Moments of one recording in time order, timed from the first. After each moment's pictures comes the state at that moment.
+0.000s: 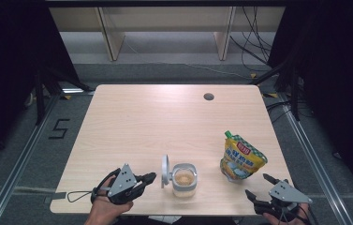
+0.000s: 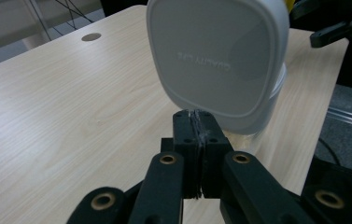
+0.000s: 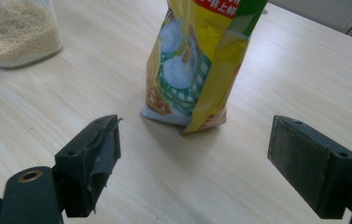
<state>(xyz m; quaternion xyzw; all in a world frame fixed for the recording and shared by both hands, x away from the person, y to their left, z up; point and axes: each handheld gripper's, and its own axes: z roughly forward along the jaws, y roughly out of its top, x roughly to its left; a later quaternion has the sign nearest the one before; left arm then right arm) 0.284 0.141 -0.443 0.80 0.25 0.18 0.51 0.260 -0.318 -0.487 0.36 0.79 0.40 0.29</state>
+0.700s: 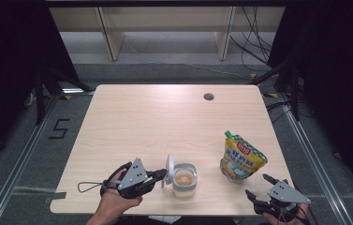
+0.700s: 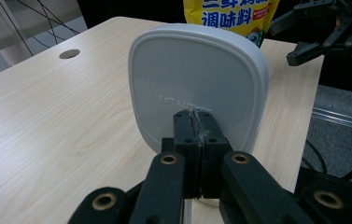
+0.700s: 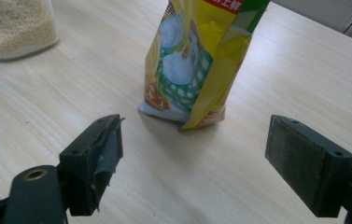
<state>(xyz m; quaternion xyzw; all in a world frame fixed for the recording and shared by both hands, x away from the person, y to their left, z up) 0.294 0.114 -0.428 0.81 0.21 0.18 0.52 0.260 -0.317 -0.487 0.35 0.79 0.39 0.31</state>
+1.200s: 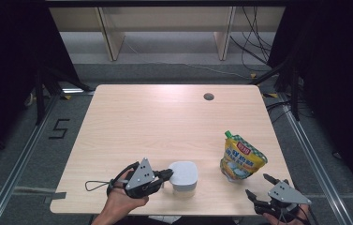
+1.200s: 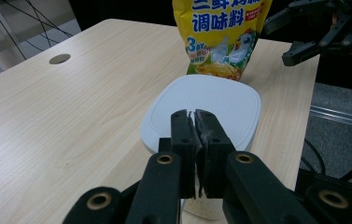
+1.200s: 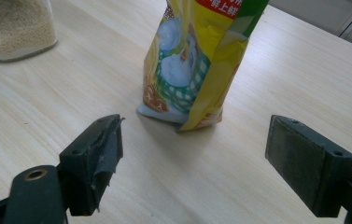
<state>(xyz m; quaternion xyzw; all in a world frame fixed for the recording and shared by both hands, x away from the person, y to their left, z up) 0.295 0.102 -0.429 0.81 0.21 0.17 0.52 0.258 -0.317 -0.486 0.35 0.79 0.39 0.31</state>
